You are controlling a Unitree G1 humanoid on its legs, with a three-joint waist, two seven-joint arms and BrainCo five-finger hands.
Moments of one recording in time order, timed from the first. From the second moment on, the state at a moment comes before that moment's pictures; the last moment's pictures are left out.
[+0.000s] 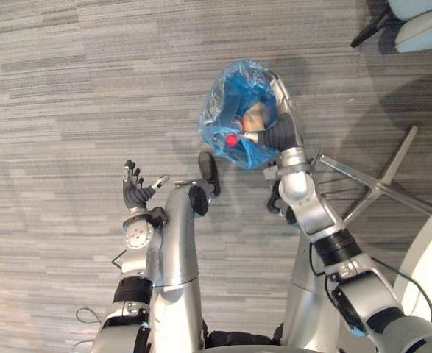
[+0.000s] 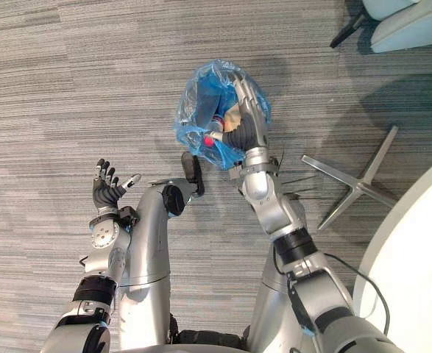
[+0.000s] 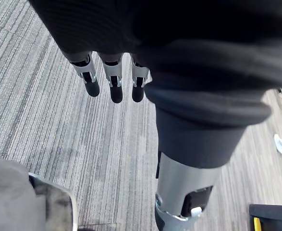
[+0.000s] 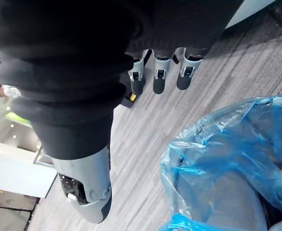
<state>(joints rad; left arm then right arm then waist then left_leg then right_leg) -0.30 0.09 0.13 0.47 -0.22 -0.25 0.28 -0.53 -0.18 0.29 0.17 -0.44 -0.13 -0.39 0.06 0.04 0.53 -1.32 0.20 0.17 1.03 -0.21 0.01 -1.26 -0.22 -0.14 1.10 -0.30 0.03</state>
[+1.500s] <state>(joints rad) -0.21 0.06 0.03 0.51 -0.22 -0.20 0.22 -0.38 -0.11 0.32 0.18 -0.21 -0.11 -0.24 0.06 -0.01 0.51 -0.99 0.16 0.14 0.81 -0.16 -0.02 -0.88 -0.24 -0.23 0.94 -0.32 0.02</state>
